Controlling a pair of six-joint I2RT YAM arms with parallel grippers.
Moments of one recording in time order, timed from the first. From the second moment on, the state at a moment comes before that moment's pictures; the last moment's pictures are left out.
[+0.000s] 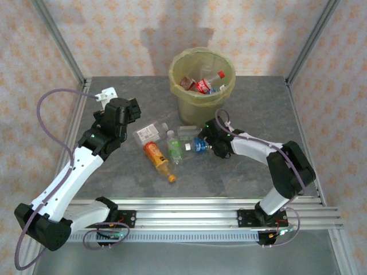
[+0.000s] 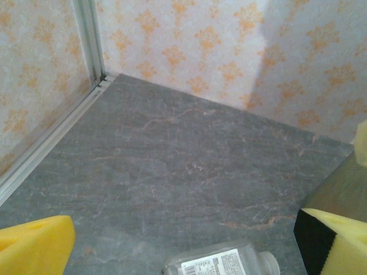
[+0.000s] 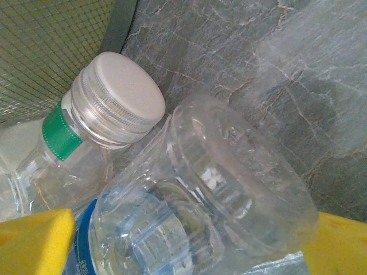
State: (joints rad) left arm -0.40 1.09 1.13 -0.59 -0.66 -0.51; right arm 0.57 1.61 0.92 -0.34 0.09 1.19
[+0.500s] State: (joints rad) left arm -0.40 1.08 1.08 -0.64 -0.66 -0.54; right arm 0.57 1.61 0.87 -0.33 0.13 1.19
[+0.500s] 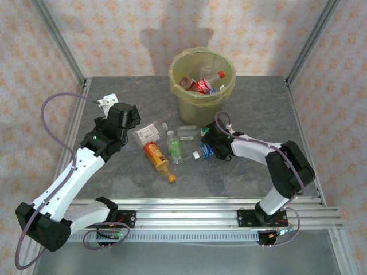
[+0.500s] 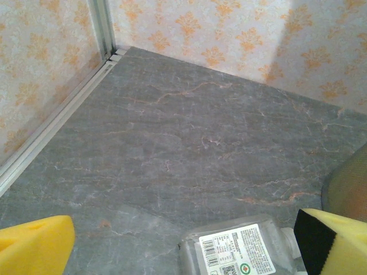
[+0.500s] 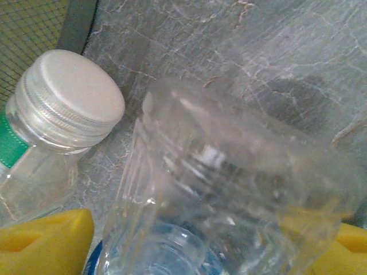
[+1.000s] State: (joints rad) left arm -0.40 1.08 1.08 -0.66 -0.66 -0.55; right arm 0.57 1.64 0.86 -0.35 0.16 1.16
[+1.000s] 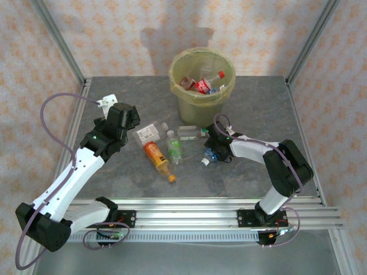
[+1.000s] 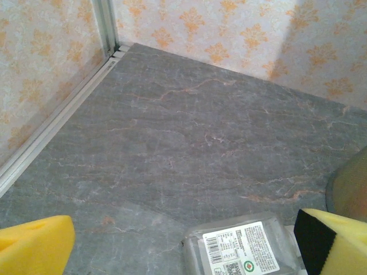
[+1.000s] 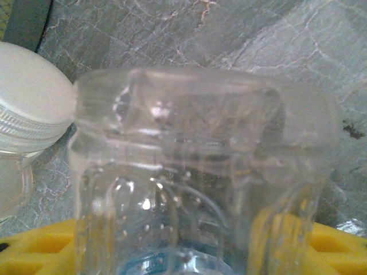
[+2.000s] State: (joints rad) left arm -0.39 1.08 1.08 -0.67 -0.70 -0.61; right arm 0.55 1.19 1.37 -0.80 0.45 0.74
